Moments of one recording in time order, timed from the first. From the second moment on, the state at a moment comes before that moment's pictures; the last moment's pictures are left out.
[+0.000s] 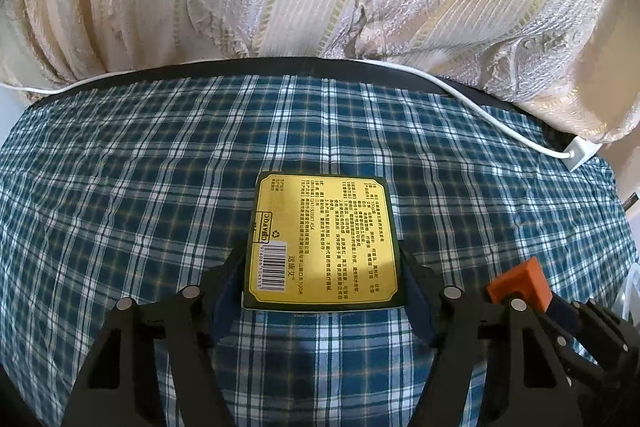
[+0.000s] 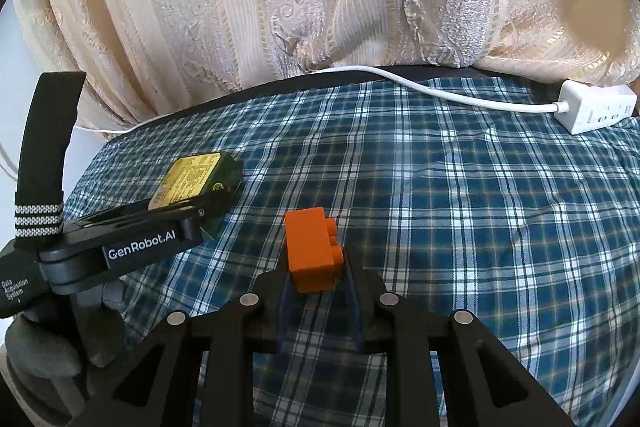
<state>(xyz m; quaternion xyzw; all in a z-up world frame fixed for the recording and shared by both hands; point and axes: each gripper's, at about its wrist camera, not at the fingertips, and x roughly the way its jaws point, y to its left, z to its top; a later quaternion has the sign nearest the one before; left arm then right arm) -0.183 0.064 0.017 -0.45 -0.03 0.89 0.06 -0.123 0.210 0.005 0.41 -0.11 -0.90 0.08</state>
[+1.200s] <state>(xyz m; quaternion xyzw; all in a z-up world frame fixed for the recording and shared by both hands) -0.131 0.112 0.060 -0.39 0.03 0.92 0.11 -0.054 0.247 0.039 0.36 -0.16 -0.92 0.03</state>
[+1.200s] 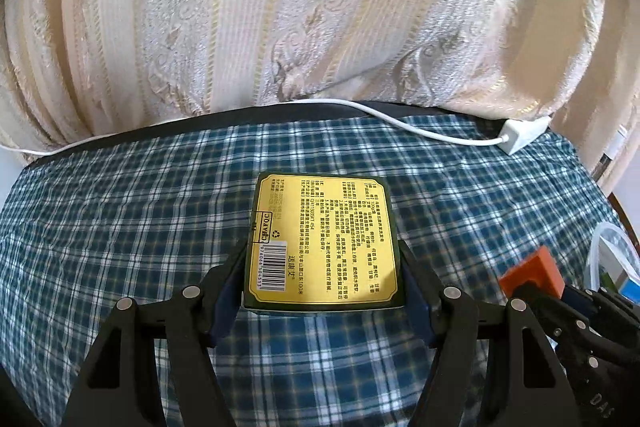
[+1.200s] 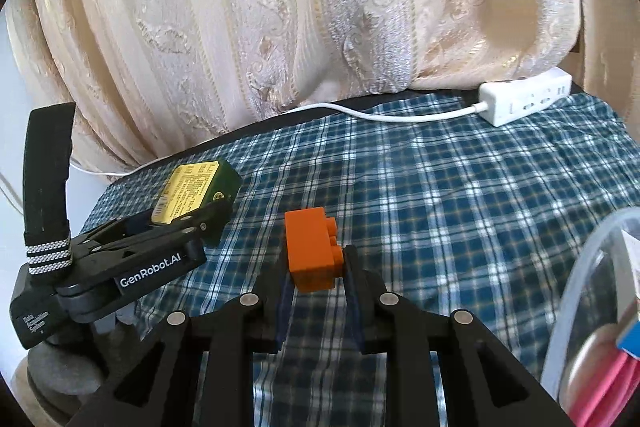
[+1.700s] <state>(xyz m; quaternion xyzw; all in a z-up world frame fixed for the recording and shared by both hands) -0.089 0.144 0.077 -0.37 0.05 0.91 0.17 0.008 0.275 0.065 0.31 -0.17 -0.93 0.00</state>
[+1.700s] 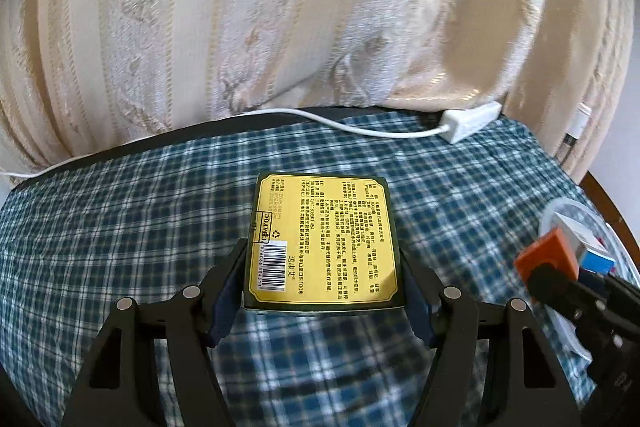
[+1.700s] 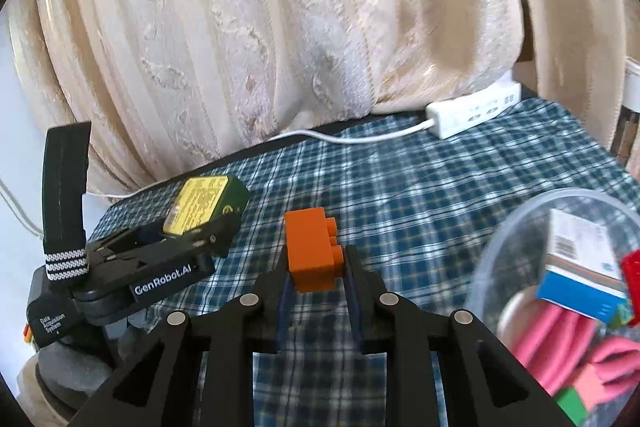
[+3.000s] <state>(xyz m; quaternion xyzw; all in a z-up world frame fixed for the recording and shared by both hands) 0.020 0.264 0.096 -0.37 0.10 0.86 0.33 0.140 0.415 0.043 0.29 -0.23 -0.91 -0.17</state>
